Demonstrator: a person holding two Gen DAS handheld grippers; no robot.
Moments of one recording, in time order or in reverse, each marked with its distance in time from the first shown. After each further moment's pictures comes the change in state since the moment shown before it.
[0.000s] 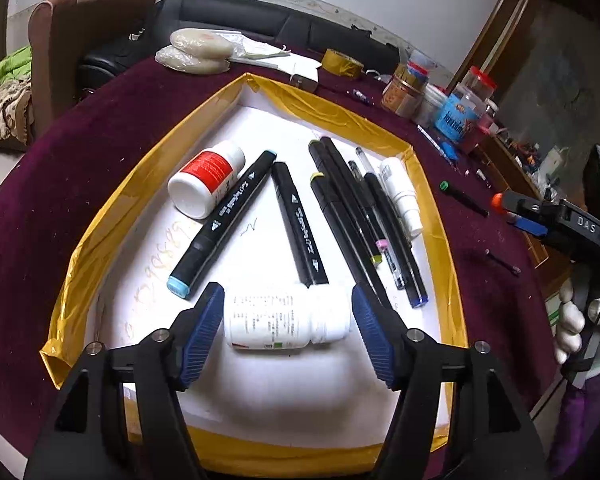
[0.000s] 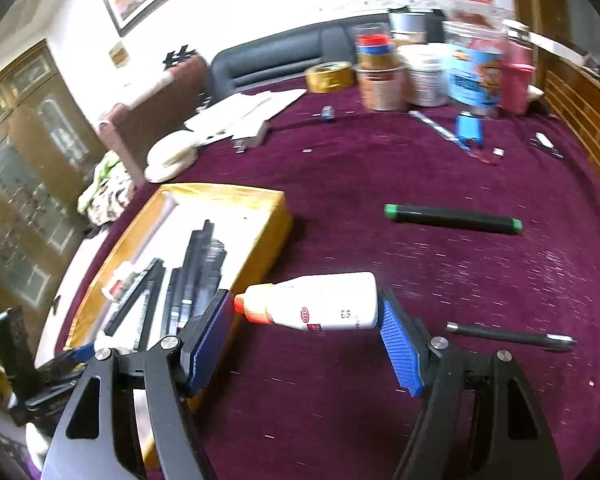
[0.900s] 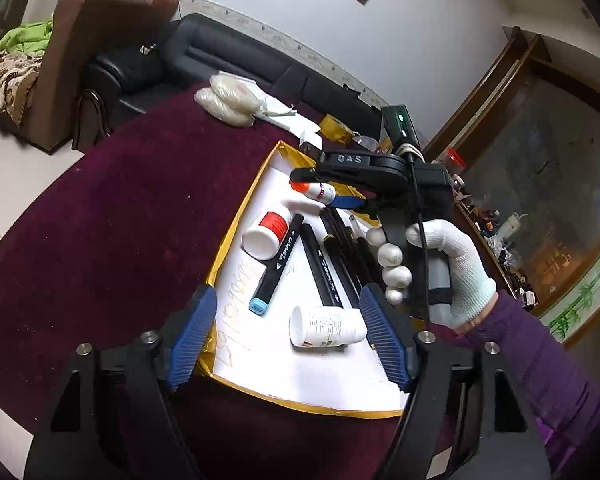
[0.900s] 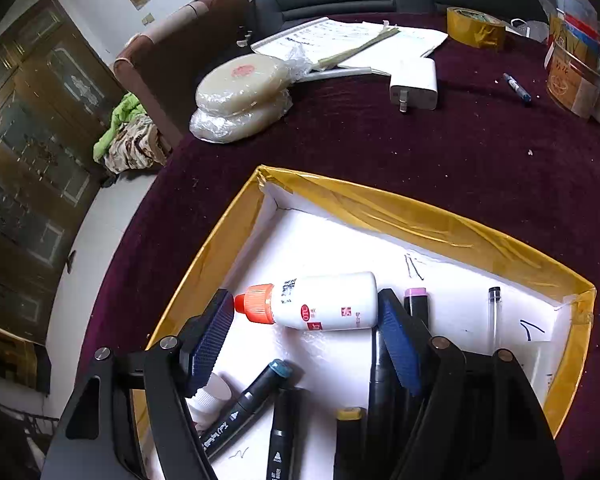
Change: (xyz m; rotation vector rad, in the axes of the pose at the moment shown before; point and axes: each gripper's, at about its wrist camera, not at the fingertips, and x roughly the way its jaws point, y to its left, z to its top) left arm -0.066 0.081 0.001 -0.159 -0.159 -0.213; right arm 0.183 0.164 0.065 -0.072 0.226 0.075
